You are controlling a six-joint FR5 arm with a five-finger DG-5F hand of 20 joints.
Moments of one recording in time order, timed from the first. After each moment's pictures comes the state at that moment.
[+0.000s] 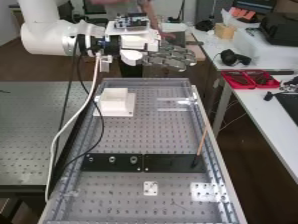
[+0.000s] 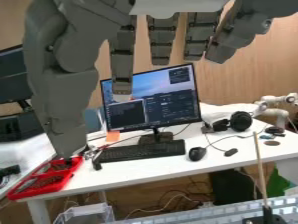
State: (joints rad) arm 1.63 -1.75 -1.76 -2.85 -1.50 -0.63
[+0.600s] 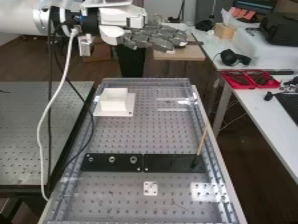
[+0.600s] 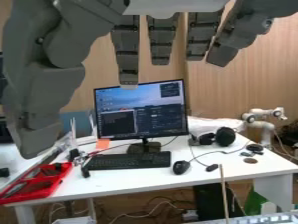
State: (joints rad) arm 1.60 -1.64 -1.75 -2.96 -1.51 -0.69
